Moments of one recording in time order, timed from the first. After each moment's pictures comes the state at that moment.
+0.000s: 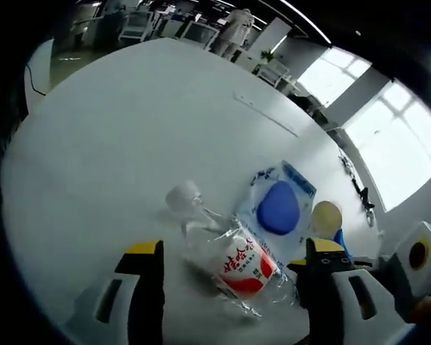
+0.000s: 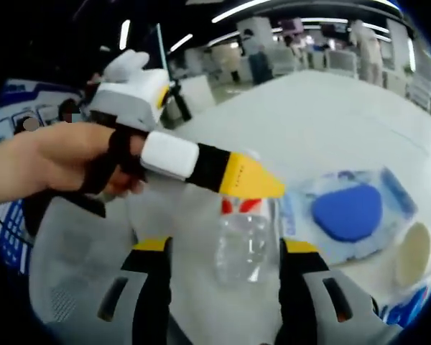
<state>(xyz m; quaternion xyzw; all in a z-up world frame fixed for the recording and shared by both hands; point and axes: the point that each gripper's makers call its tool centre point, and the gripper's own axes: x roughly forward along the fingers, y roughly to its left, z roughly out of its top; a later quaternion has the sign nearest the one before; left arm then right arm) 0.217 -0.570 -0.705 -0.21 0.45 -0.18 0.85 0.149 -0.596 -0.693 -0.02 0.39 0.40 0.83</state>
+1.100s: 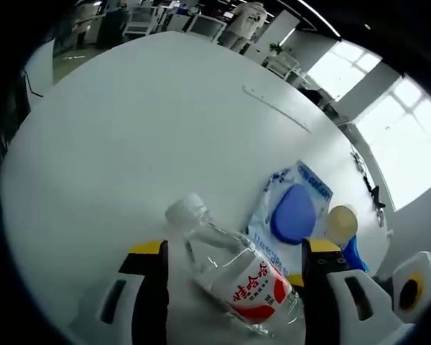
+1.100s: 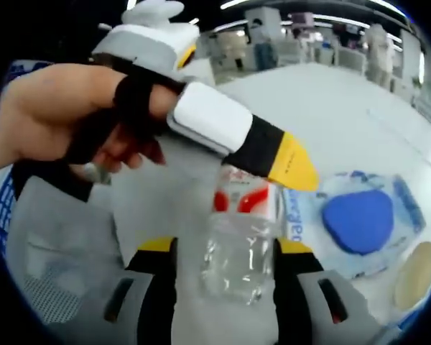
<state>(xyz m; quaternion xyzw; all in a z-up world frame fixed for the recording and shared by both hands) 0.237 -0.570 -0.720 -0.19 0.47 -0.16 0.85 0.161 -0.588 -0.731 -0.11 0.40 0.40 0.82</state>
